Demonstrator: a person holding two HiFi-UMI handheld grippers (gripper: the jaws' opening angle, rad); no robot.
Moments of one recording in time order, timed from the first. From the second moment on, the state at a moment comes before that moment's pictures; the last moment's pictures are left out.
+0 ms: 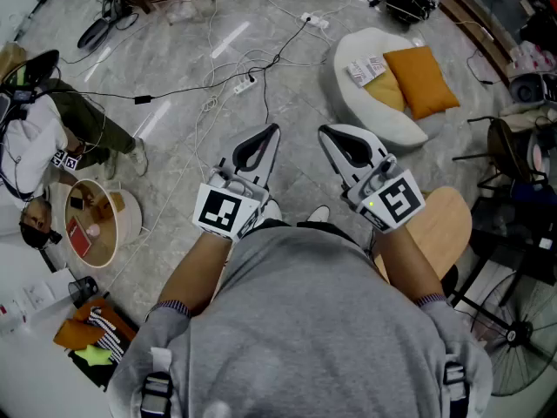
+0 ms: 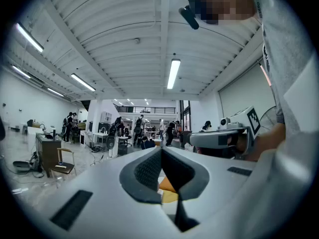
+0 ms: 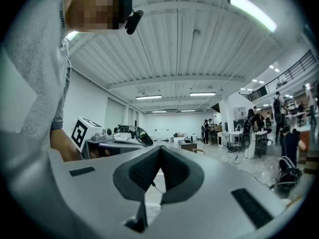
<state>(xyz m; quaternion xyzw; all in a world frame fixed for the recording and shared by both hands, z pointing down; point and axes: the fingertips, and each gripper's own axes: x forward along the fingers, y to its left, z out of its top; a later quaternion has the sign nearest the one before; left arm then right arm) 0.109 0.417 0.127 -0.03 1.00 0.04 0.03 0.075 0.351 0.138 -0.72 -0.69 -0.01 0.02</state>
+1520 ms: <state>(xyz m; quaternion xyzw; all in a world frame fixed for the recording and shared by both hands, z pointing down) 0.069 0.352 0.152 -0.08 1.00 0.04 -0.02 0.035 0.283 0.162 -0.67 -0.74 -0.03 0.06</state>
